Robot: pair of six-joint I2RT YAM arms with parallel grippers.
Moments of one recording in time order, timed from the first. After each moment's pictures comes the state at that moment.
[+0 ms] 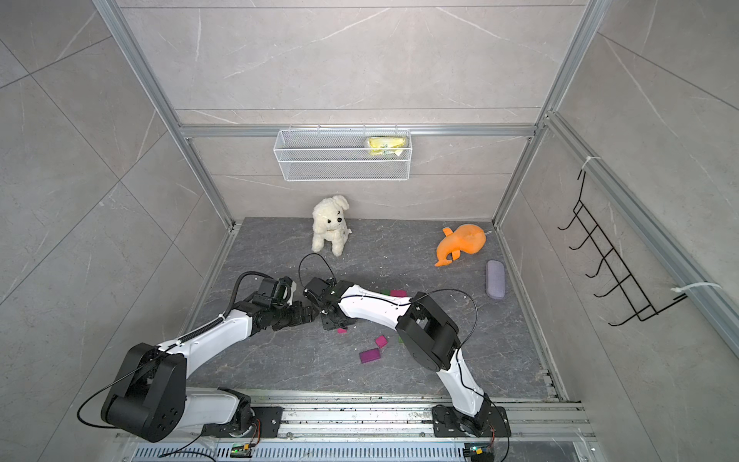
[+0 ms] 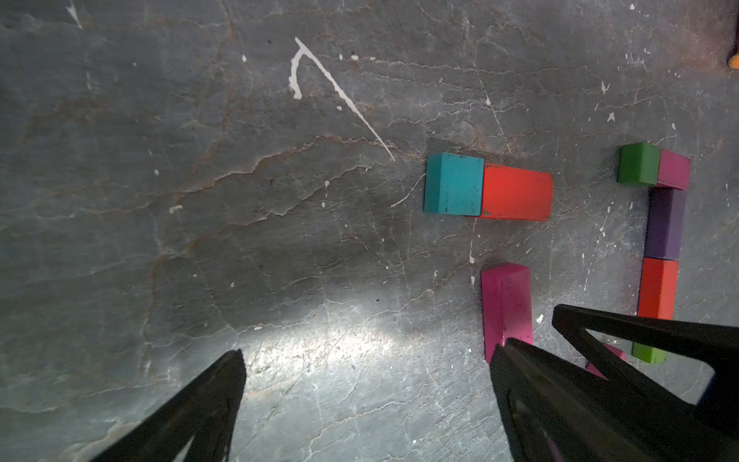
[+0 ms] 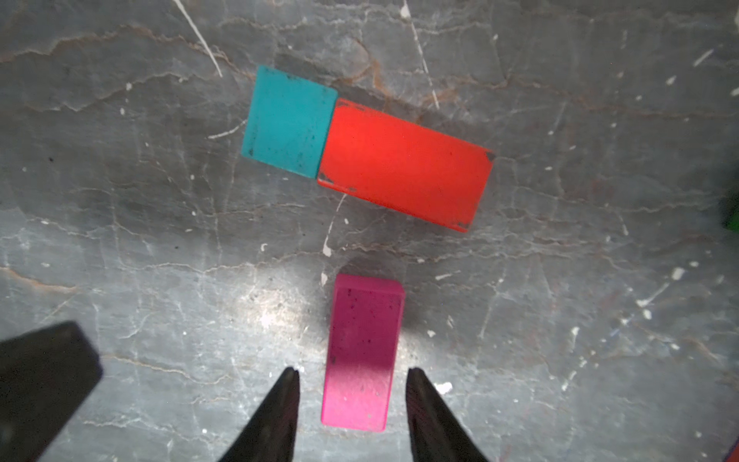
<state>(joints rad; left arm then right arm) -0.34 1.33 0.67 -0.36 0.21 -0.47 0.98 2.14 1.67 -0.84 0.17 0.65</state>
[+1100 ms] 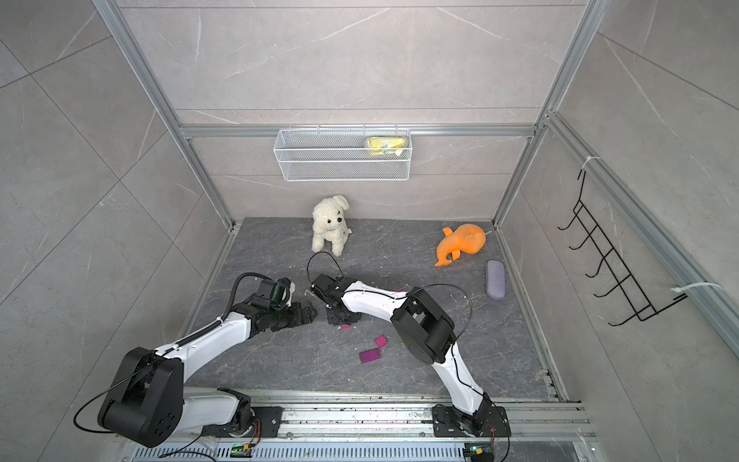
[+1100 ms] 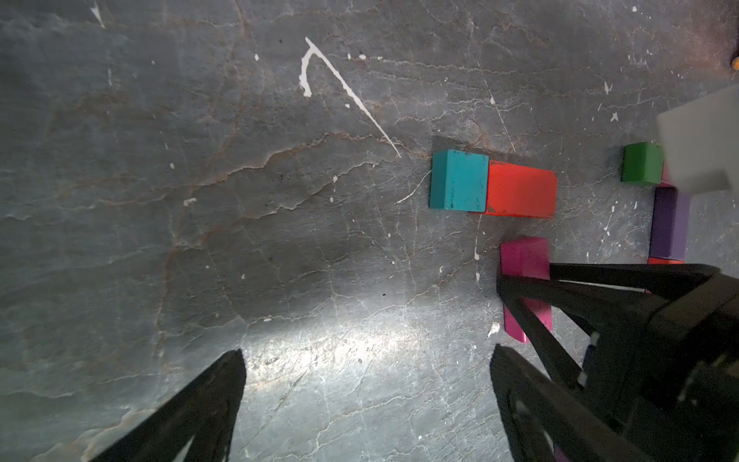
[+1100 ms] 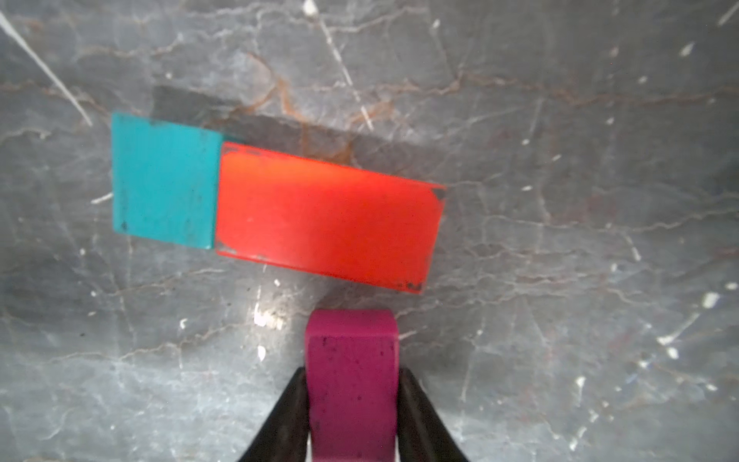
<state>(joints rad) -0.34 1.32 0.65 -0.36 0.20 -0.47 0.91 2.18 1.65 -0.81 0.14 0.73</state>
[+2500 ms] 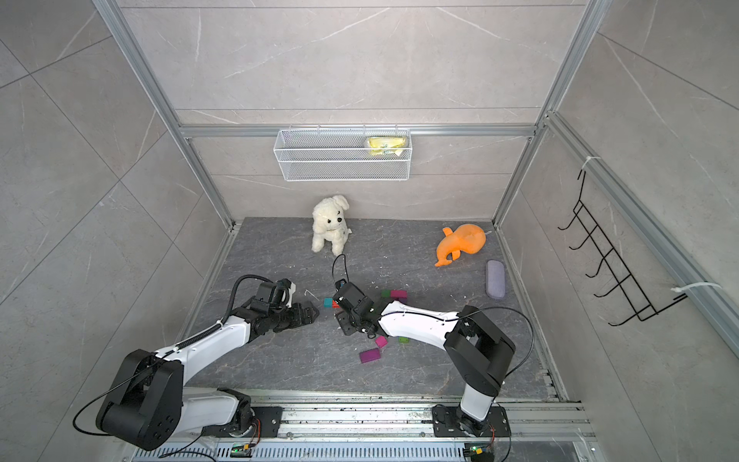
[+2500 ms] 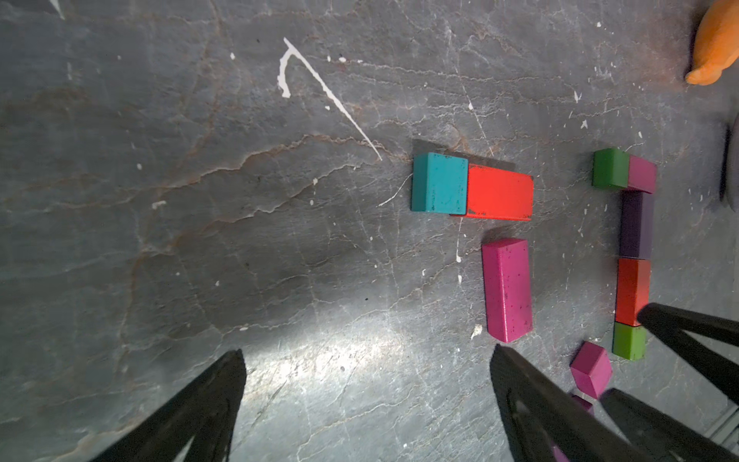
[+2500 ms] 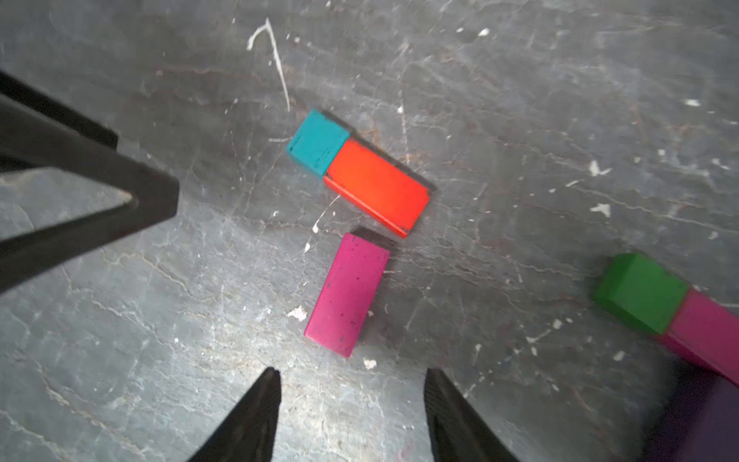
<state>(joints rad) -0.34 1.30 0.61 -0.27 0.25 -0.50 0.94 1.75 1.12 -0.36 0.14 0.26</state>
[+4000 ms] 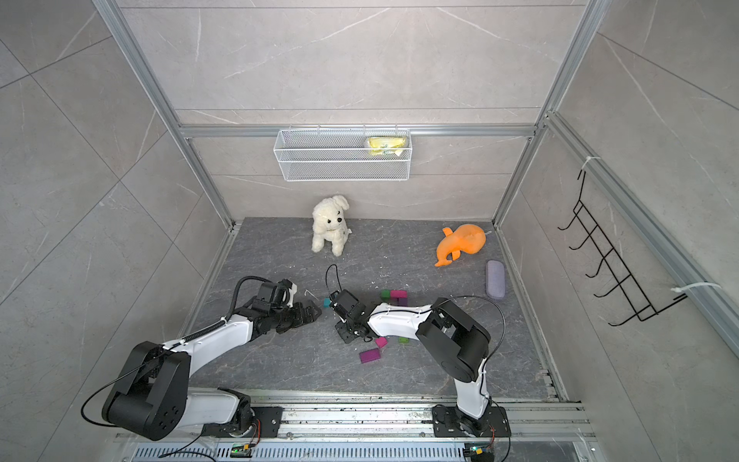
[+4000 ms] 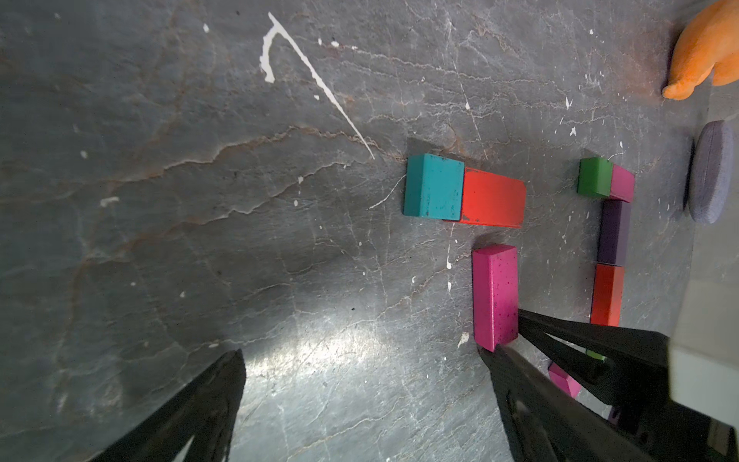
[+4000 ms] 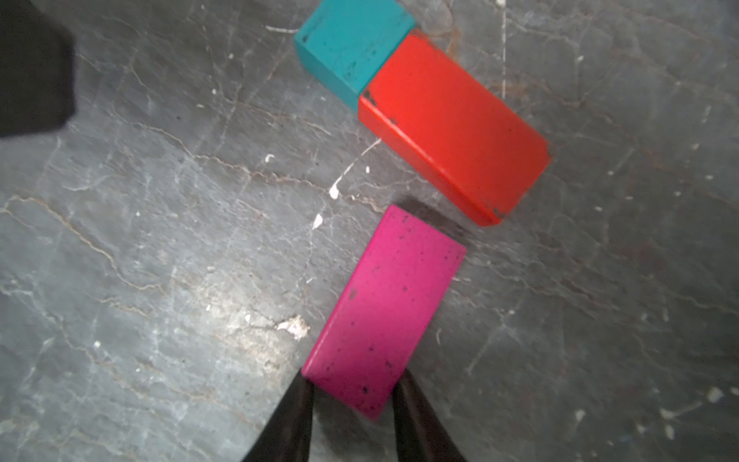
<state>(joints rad) -0.33 1.35 0.60 -0.21 0.30 -0.55 0.94 1.90 1.13 -0.31 0.08 0.21</state>
